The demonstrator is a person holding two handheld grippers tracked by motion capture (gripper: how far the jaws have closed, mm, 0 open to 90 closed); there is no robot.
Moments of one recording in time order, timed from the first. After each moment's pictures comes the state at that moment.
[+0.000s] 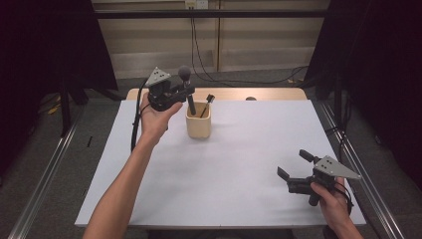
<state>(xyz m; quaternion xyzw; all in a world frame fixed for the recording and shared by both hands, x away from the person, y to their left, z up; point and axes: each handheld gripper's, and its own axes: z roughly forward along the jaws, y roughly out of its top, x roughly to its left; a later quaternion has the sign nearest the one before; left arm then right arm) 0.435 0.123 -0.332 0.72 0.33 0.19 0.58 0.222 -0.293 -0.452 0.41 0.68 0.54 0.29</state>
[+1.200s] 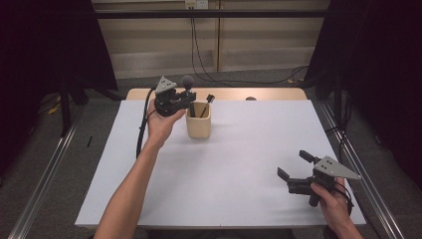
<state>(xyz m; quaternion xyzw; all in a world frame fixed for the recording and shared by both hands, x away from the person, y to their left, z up) 0.453 0.119 -0.376 0.73 0.35 0.20 0.55 0.222 -0.293 -0.453 0.41 0.68 0.54 0.29</state>
